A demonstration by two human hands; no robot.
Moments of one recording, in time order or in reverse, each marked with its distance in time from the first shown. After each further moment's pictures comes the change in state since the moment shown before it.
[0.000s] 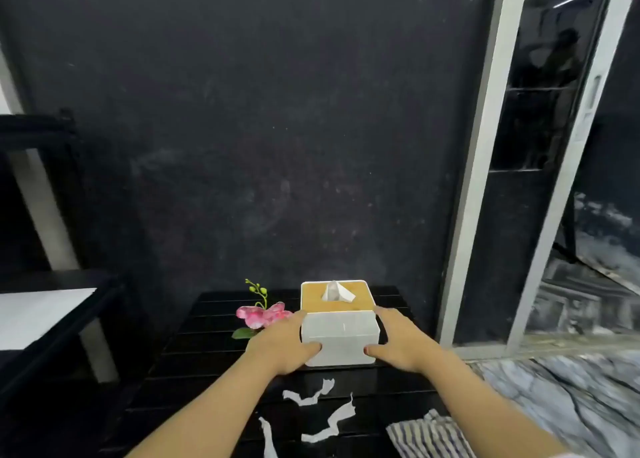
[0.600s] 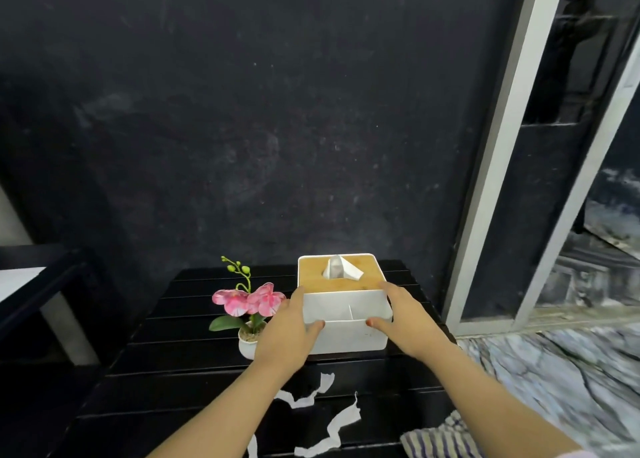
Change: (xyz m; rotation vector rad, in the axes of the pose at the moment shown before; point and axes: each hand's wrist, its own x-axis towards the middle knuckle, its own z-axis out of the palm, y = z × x) left_hand 0.079 -0.029 0.072 -0.216 0.272 0.020; right_hand 0.066 0.040 0.036 0.106 0.159 0.084
